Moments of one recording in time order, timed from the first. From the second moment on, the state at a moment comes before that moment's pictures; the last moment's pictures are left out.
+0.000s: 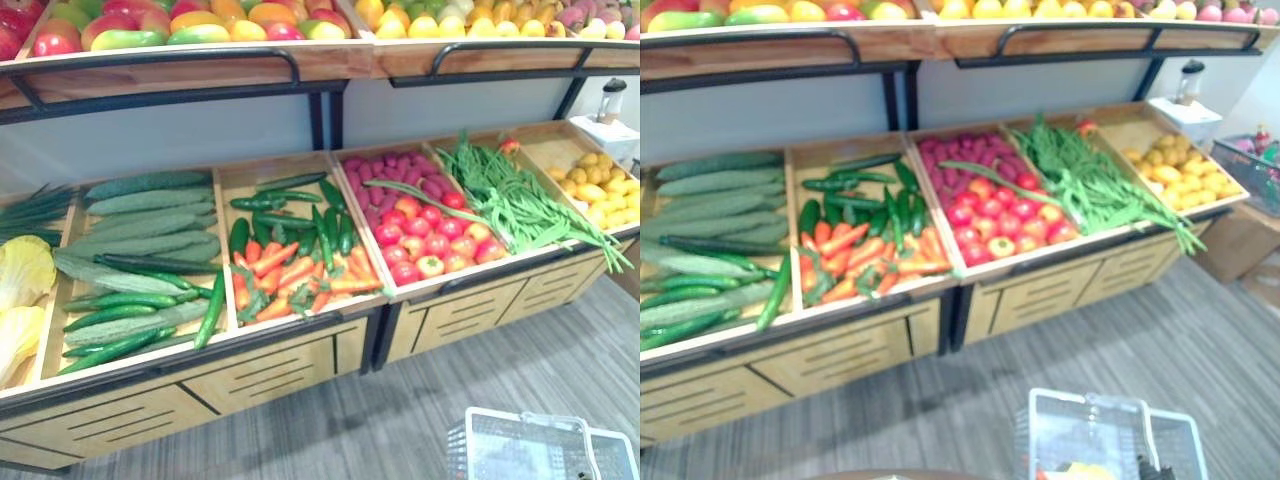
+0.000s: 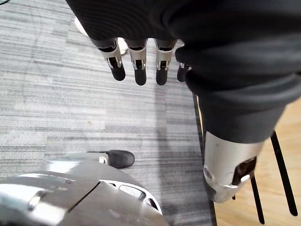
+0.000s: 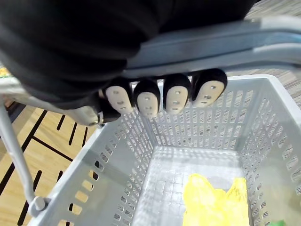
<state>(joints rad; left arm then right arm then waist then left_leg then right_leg) 0.20 0.03 0.46 1.12 0.21 -0.04 0.25 0.19 -0.29 -0.44 1.03 -0.29 -0.11 -0.23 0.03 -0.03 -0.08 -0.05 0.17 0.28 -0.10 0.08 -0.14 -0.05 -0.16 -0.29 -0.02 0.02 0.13</state>
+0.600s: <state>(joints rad) 0.15 0.10 0.31 1.13 0.22 -0.04 0.23 0.11 -0.16 -0.42 1.05 -0.21 -0.11 -0.18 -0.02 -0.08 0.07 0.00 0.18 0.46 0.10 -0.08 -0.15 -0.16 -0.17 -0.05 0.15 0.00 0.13</state>
